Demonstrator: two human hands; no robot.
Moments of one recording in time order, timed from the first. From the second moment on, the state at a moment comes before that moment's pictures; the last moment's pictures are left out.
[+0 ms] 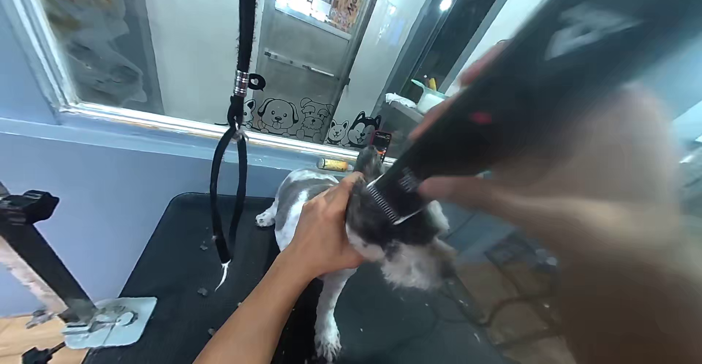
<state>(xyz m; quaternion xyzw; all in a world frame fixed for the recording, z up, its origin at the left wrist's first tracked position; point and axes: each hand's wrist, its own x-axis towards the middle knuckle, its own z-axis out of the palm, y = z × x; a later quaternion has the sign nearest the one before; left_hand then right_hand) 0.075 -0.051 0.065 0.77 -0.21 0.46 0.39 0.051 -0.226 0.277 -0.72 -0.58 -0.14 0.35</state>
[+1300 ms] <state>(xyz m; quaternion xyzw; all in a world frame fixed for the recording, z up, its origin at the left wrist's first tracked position) 0.092 -0.081 0.081 0.80 -0.18 0.46 0.34 0.037 -0.334 0.195 -0.66 -0.55 -0.36 0.36</state>
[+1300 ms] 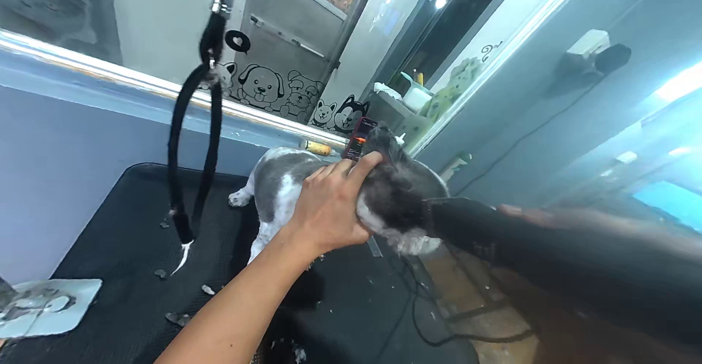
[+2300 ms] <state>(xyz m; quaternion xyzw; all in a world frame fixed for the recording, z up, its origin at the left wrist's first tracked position) 0.088 -0.073 0.076 0.79 -0.21 0.48 0.31 0.050 -0.298 0.148 -0.56 -0.62 -0.26 0.48</state>
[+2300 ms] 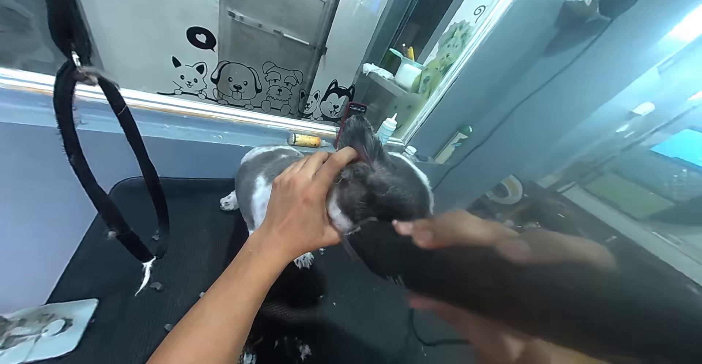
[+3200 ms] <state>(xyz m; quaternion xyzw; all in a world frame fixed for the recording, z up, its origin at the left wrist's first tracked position) 0.076 -0.061 0.072 0.78 -0.23 0.48 0.34 0.017 -0.357 0.060 -0.58 -0.46 -0.47 0.48</state>
